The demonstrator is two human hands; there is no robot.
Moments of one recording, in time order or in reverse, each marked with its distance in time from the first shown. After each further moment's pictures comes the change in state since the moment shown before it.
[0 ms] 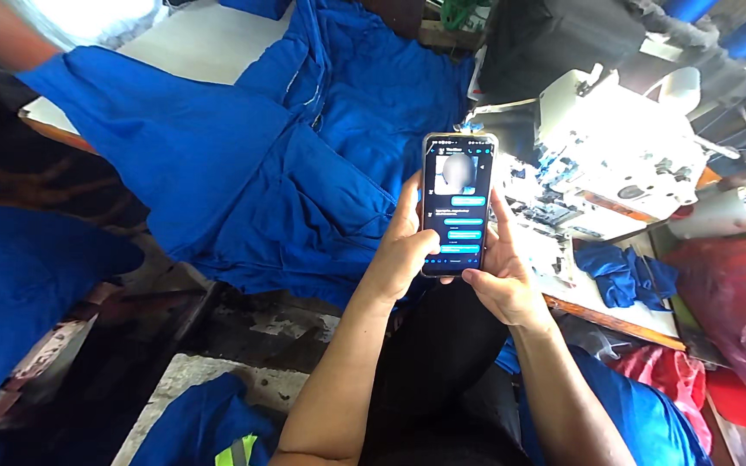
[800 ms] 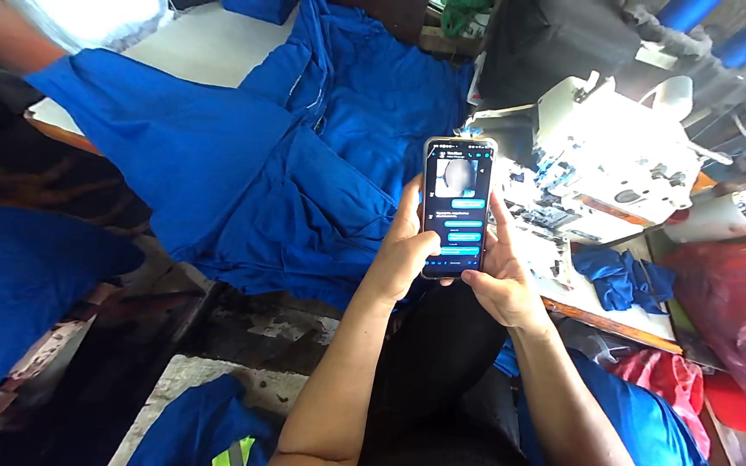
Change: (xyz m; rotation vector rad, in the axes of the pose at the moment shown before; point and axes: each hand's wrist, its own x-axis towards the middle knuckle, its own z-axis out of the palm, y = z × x) left_hand 0.001 0.002 0.001 0.010 0.006 -0.005; right_hand 0.000 0.000 0.001 -0.018 0.023 0.005
